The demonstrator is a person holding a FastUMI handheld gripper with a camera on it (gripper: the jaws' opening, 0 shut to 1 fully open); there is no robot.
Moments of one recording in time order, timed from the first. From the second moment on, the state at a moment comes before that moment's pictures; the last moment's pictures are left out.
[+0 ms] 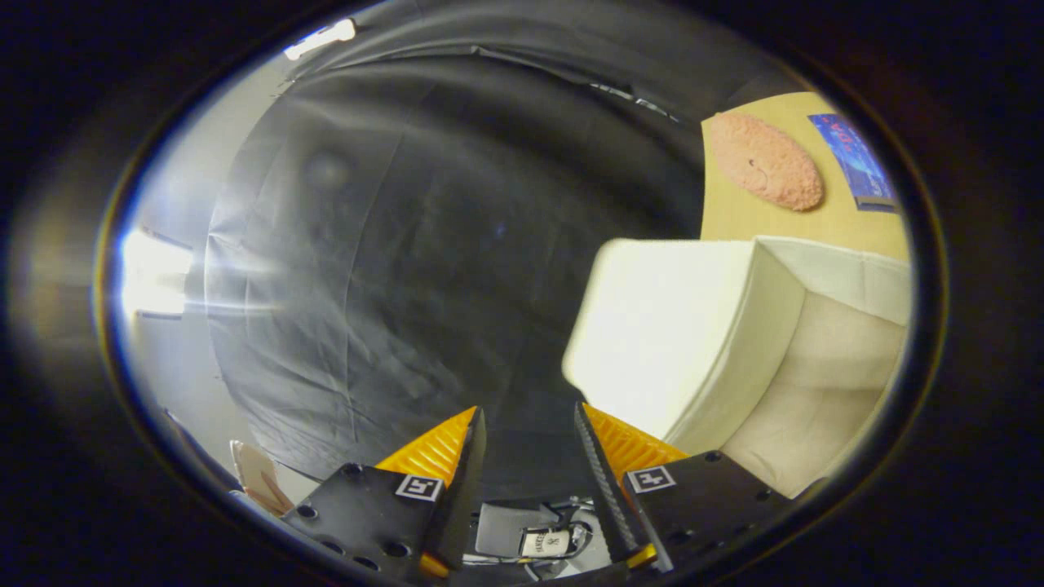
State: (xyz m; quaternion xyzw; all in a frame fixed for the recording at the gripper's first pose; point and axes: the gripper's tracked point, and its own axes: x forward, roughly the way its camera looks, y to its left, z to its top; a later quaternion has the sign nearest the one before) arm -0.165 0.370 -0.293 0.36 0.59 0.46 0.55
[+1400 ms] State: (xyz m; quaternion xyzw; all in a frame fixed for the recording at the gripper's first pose) arm -0.192 0.073 -0.468 0.26 0.67 0.14 0.69
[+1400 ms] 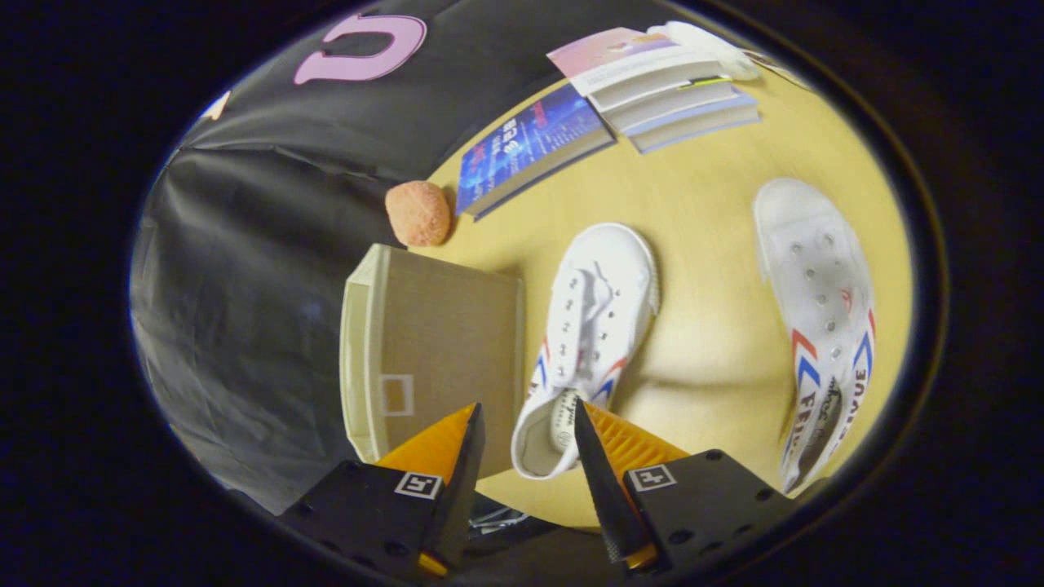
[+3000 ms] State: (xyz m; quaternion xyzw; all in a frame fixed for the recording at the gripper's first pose) arm -0.201 0.067 -0.479 0.36 0.67 0.06 0.65
